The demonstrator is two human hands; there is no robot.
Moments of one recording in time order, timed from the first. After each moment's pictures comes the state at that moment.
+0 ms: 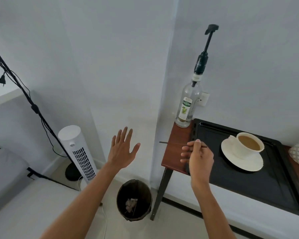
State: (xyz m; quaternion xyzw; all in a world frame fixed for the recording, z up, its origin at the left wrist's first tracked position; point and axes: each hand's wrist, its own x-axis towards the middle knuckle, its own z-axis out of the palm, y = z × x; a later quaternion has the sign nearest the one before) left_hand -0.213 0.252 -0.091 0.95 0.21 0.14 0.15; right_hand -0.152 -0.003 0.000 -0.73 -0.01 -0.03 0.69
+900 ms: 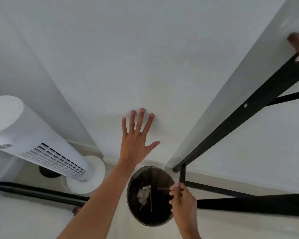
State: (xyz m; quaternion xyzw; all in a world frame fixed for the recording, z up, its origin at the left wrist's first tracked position) left_hand -0.067 0.415 -0.440 0.97 0.06 0.22 0.04; right_hand -0.162 0.185 -0.461 -0.88 0.08 0.15 0.44
